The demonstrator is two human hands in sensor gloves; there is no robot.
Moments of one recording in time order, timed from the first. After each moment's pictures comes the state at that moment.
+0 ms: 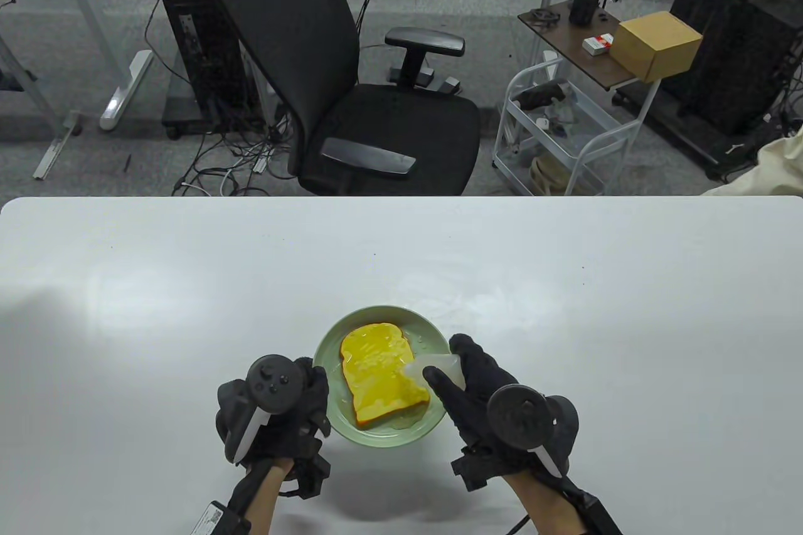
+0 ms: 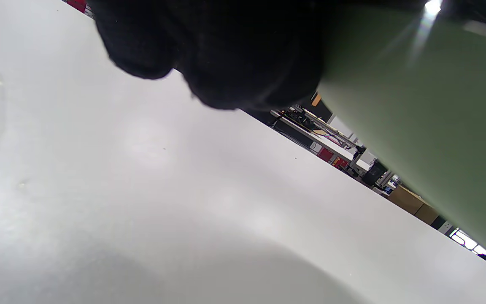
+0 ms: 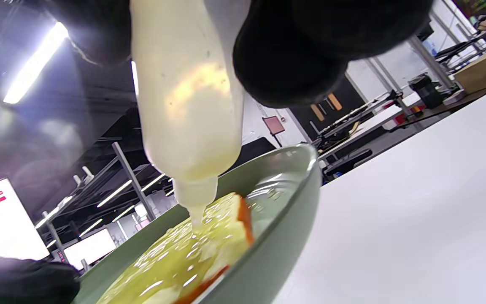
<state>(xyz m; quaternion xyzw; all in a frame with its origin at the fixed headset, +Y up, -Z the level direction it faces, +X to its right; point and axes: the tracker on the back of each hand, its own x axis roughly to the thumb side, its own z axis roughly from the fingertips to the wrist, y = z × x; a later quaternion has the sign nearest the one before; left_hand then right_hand) -0.194 -0.716 -0.294 -0.02 0.07 0.26 0.96 0.120 -0.679 -0.276 0.10 -0.17 0.92 0.33</state>
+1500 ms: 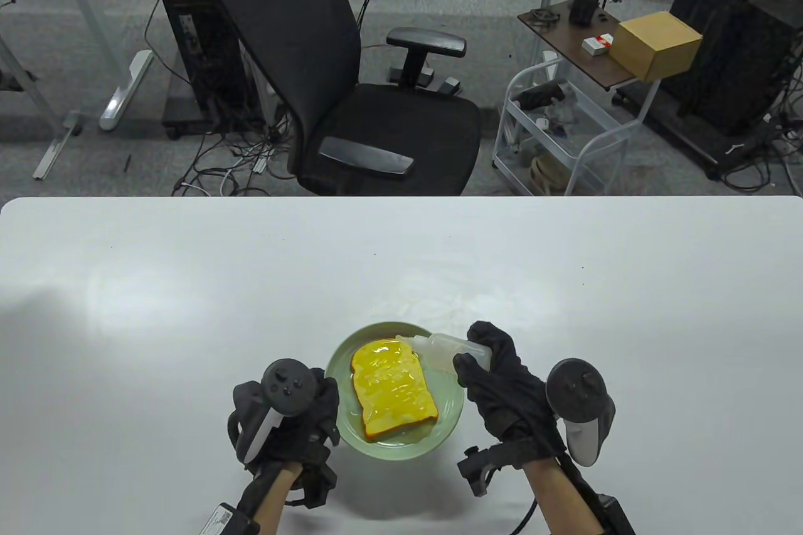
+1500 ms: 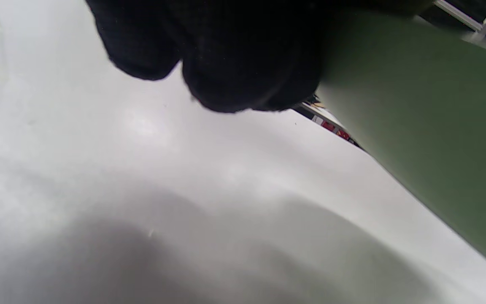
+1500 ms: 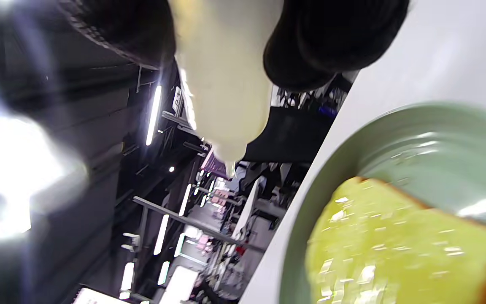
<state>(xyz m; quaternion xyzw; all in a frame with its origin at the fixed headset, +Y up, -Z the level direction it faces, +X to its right) -0.175 -0.737 -0.296 -0.07 0.04 0.23 0.97 0.151 -0.681 -0.288 0.06 -0.01 0.79 0.61</state>
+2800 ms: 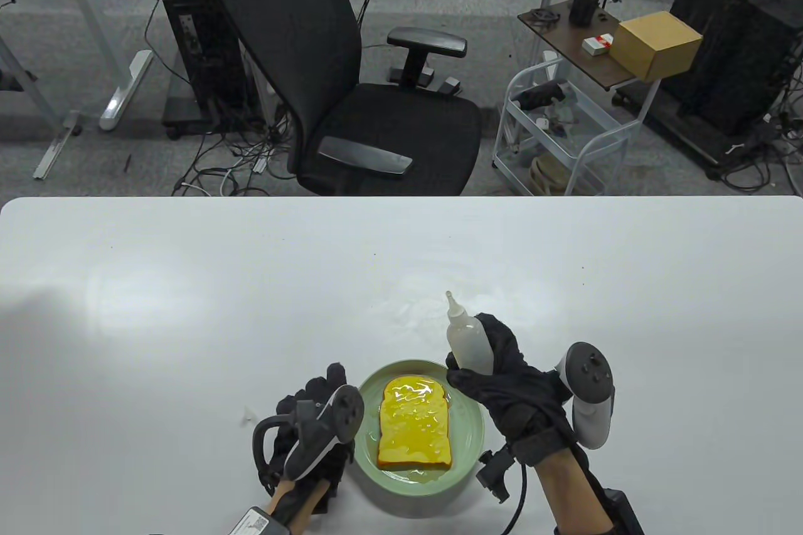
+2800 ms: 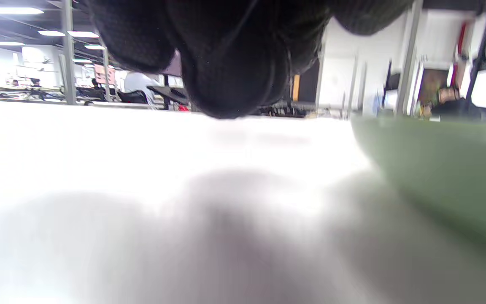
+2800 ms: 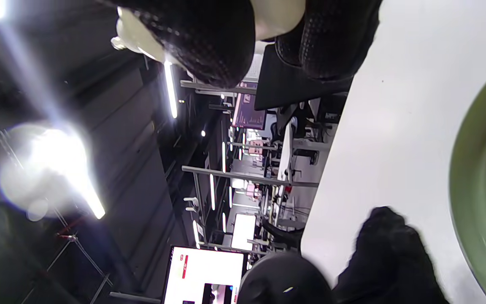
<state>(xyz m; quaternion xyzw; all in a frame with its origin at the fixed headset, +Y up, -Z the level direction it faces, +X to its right) -0.147 -0.737 -0.283 0.03 0.04 0.05 1.00 0.153 -0.672 -0.295 0.13 0.07 0.71 0.69</state>
